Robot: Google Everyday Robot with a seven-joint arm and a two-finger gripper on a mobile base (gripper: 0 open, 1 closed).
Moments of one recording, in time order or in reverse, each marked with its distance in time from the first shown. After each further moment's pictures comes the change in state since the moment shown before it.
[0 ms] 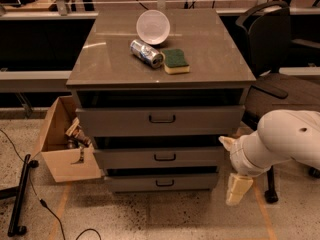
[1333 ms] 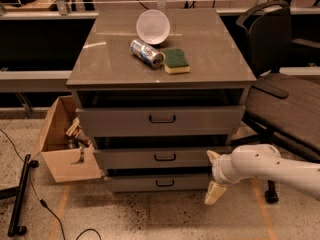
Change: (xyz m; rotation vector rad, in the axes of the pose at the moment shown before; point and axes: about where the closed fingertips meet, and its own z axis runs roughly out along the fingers) arm 0.041 -0.028 0.181 0.064 -0.067 0.105
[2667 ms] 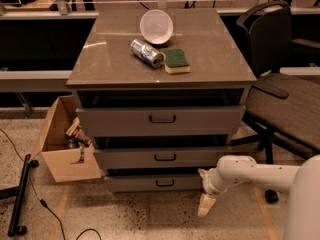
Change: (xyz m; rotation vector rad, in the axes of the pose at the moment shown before) arm 0.028 0.034 0.126 -0.177 -0.007 0.026
